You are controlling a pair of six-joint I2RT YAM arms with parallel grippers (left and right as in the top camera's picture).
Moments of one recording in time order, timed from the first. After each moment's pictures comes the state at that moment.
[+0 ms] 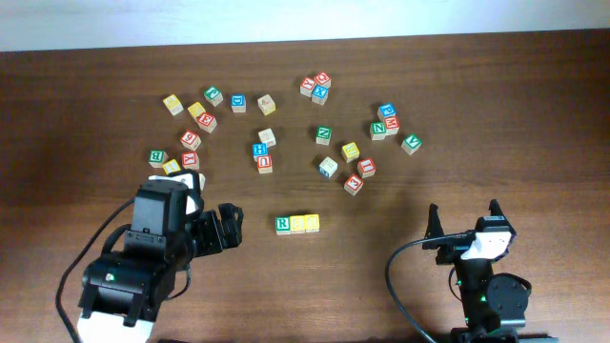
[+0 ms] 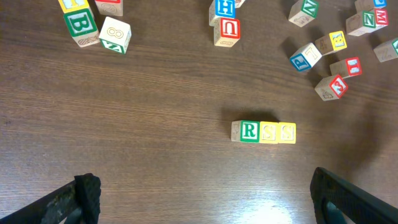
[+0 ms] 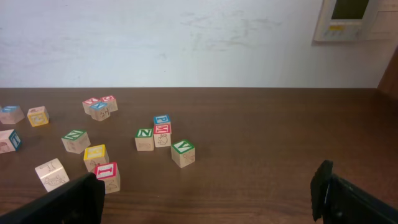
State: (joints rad) left arm -0.22 0.93 0.95 -0.98 0.04 -0.40; right arm -0.03 0.01 0.01 -0.07 -0.02 0.01
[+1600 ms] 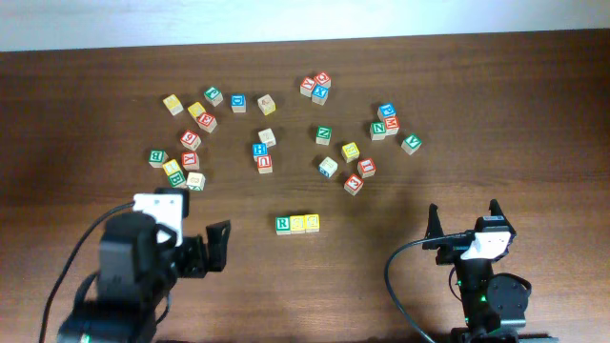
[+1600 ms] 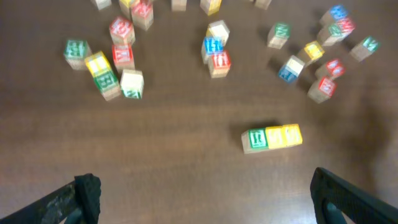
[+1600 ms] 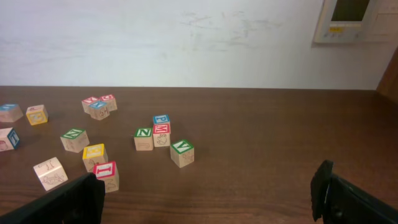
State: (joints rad) left arm -0.13 0.69 0.89 -0.96 0.09 -0.12; right arm -0.03 0.01 0.01 -0.07 -0.02 0.00
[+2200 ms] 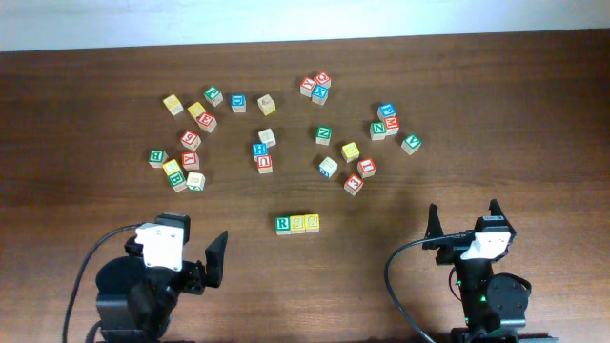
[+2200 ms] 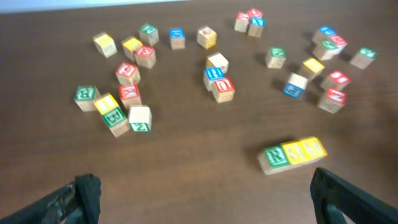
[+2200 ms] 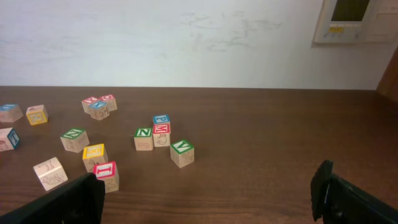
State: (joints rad) left arm -0.01 0.40 0.58 -0.70 0.18 0.06; right arm -0.03 0.01 0.01 -0.07 -0.02 0.00
